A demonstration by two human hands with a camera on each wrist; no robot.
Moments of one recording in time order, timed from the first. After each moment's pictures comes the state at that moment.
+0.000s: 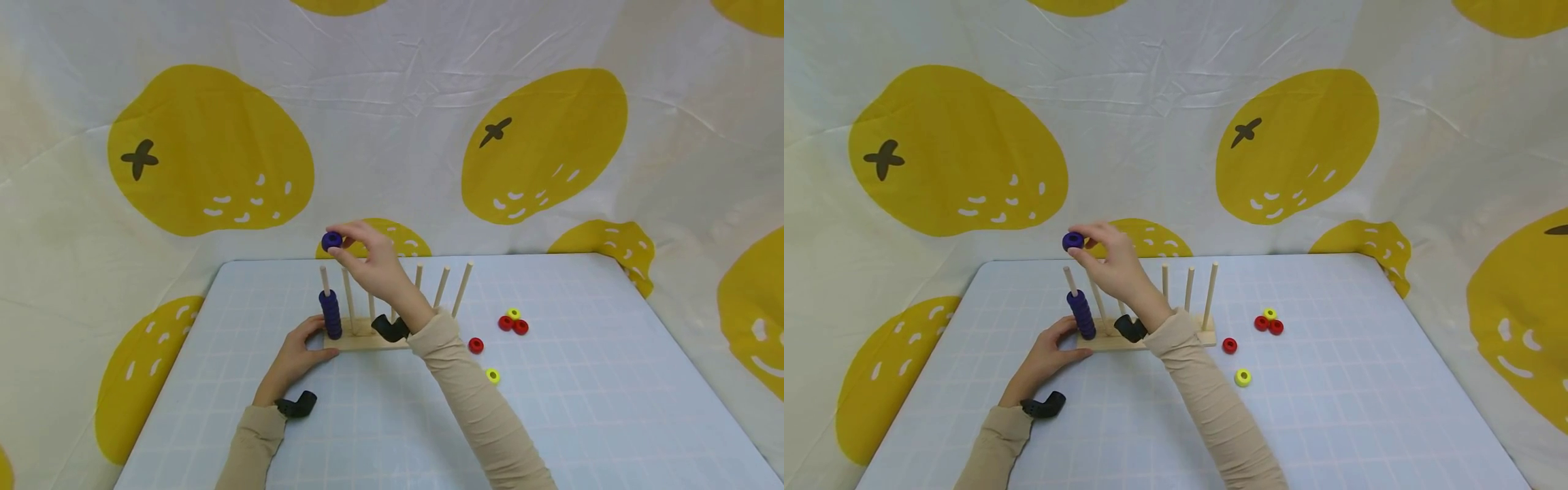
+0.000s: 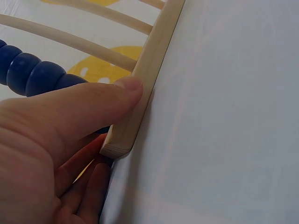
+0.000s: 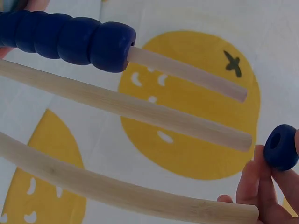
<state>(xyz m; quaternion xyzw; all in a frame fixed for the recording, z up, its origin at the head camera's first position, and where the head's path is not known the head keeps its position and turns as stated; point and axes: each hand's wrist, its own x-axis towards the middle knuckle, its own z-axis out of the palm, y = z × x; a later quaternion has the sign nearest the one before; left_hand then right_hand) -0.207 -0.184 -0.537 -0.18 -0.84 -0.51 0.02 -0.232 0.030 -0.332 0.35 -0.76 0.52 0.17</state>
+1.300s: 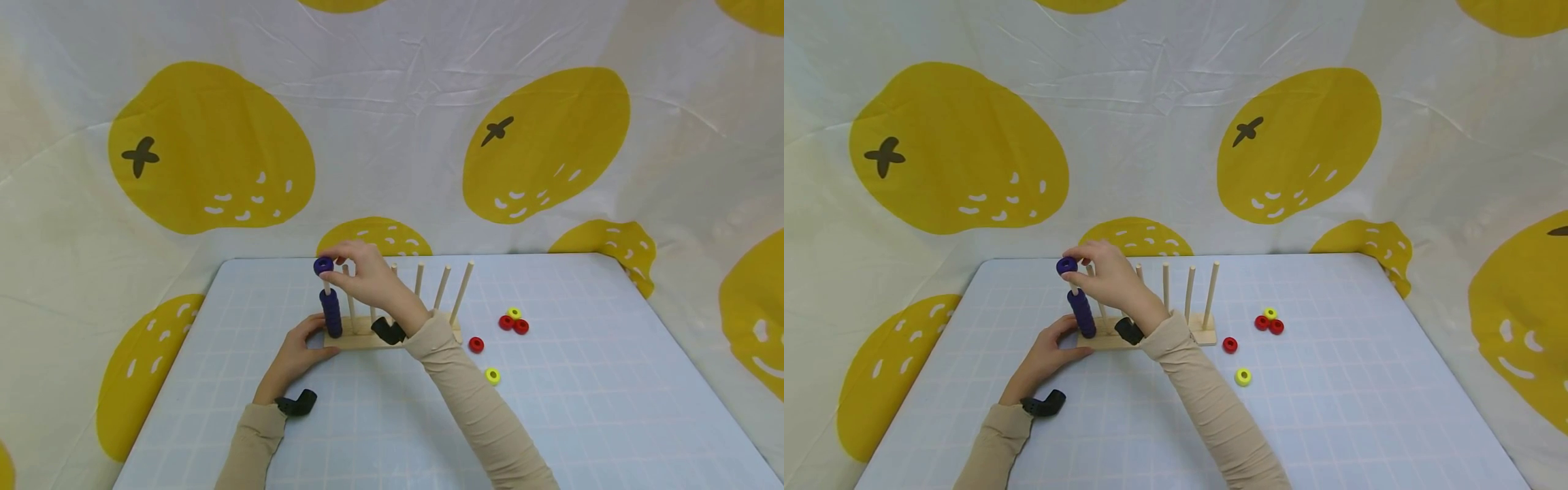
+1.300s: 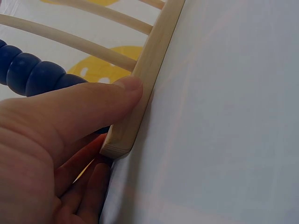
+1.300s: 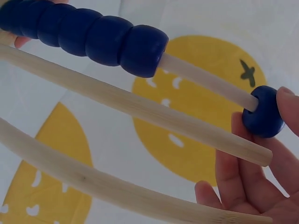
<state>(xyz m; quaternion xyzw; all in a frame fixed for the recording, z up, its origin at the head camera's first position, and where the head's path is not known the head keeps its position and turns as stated) -0.208 -0.185 -0.538 -0.18 -0.84 -0.52 0.03 -0.227 0.026 -0.337 0.38 -0.82 0.43 0.07</state>
